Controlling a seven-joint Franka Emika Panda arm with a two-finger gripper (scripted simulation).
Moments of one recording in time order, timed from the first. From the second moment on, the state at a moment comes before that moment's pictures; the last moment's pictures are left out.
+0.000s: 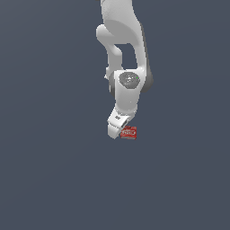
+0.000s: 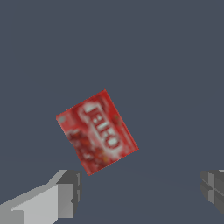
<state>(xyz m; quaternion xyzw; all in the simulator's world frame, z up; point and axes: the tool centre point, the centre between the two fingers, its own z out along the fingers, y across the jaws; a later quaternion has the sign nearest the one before) -0.019 0.041 0.100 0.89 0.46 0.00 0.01</state>
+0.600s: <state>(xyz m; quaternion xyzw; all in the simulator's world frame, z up) -0.033 0.068 0.074 0.79 0.61 0.00 0.00</state>
